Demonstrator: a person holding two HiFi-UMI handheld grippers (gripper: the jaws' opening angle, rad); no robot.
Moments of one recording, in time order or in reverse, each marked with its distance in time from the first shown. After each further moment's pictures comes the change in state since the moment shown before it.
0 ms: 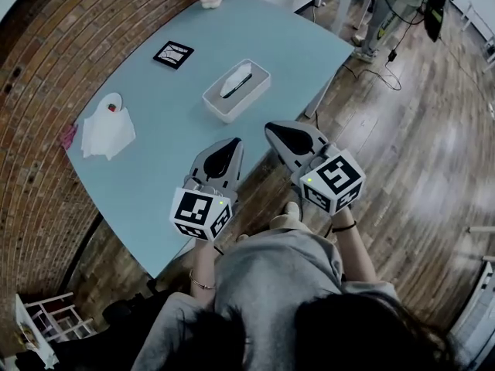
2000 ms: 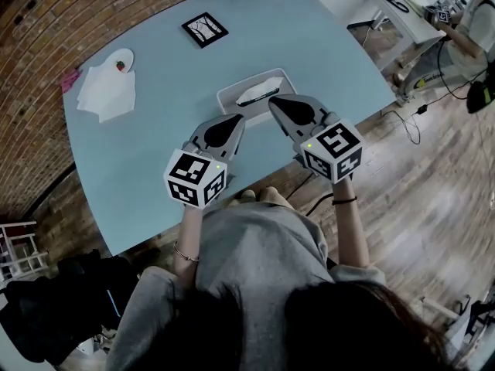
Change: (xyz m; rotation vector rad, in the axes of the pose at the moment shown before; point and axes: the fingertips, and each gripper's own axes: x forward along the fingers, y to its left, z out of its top) left arm 0.095 0.107 -0.031 -0.145 0.065 0.213; right arm 0.134 -0.100 -0.026 -0.128 0.189 0.325
